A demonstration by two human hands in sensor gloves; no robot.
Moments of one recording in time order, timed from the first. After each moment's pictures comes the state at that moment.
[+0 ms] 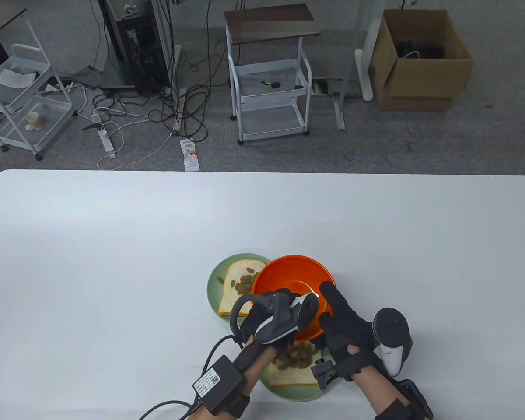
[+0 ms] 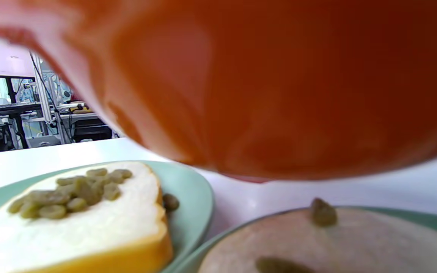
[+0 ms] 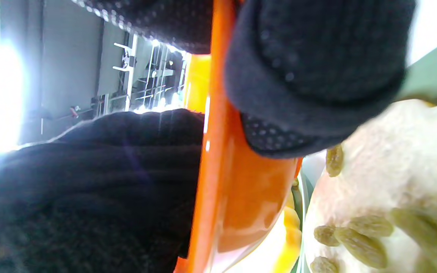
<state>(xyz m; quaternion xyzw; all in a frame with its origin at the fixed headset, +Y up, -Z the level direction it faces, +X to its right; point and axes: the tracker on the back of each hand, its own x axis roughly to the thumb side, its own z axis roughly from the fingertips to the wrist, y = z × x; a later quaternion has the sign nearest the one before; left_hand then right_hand) -0.002 -0.710 -0.287 0.05 -0.13 -0.01 0.99 0.179 -0.773 -0.257 -0.01 0.00 0.78 0.63</state>
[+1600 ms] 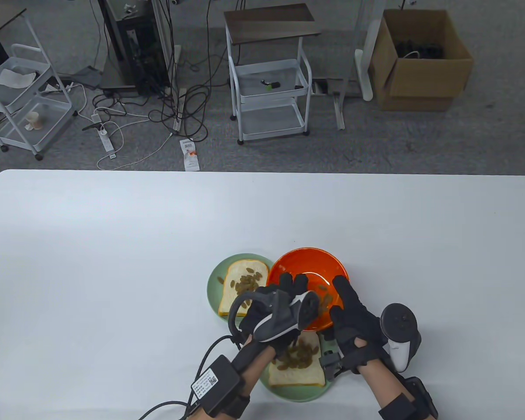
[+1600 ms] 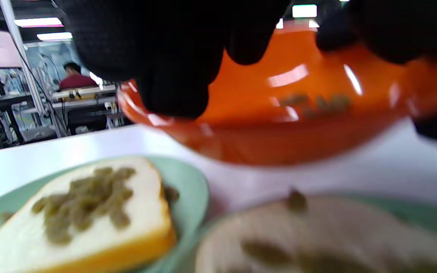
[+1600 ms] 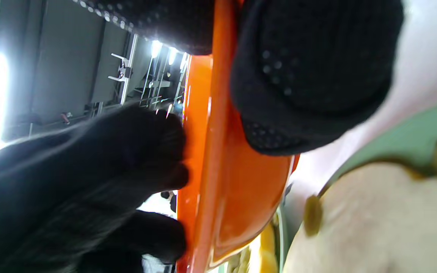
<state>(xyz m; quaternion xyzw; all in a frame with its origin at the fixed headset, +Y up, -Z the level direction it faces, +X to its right) 0.013 -0.703 -0.278 -0.03 -0.14 -0.08 0.99 0.191 -0.773 -0.263 -0.03 -0.02 0.79 0.61</state>
